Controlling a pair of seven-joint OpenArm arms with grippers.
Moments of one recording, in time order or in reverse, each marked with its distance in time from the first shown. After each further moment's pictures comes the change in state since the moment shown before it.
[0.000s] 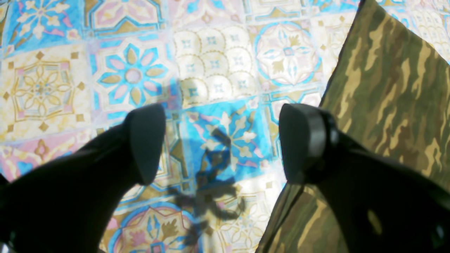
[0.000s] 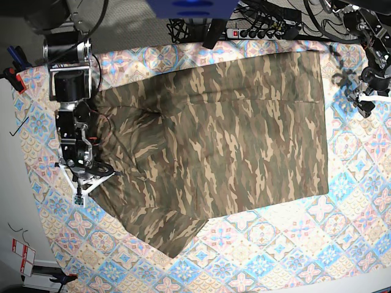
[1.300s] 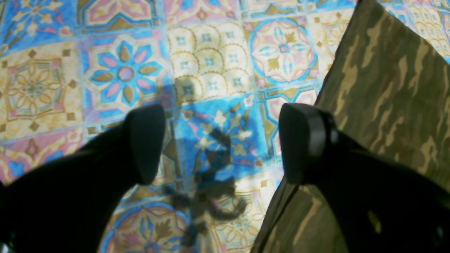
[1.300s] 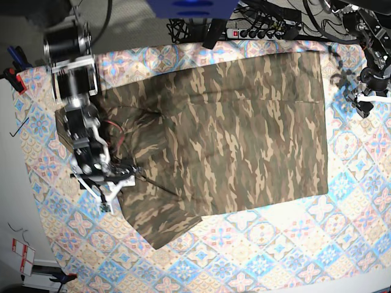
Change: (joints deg) left arm 0.0 0.2 0.3 0.0 0.0 0.0 0.0; right arm 3.9 -0.7 -13.4 7.8 -1.5 0.5 -14.7
